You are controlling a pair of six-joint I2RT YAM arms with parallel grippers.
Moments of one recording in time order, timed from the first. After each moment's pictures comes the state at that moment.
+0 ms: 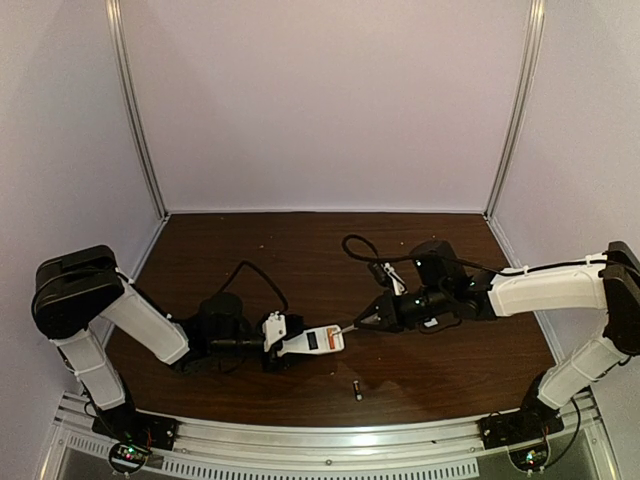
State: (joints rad) left arm -0.94 1.73 0.44 0.97 0.39 0.39; right arm 0.77 1.47 0.77 0.04 -0.54 0.71
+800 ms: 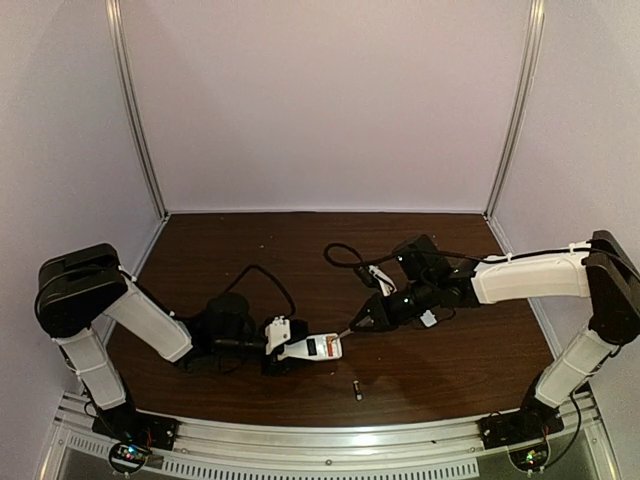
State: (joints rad) left arm -0.93 1.75 0.47 0.87 0.40 0.42; right arm 0.78 1.57 0.91 -0.16 -0.52 0.50
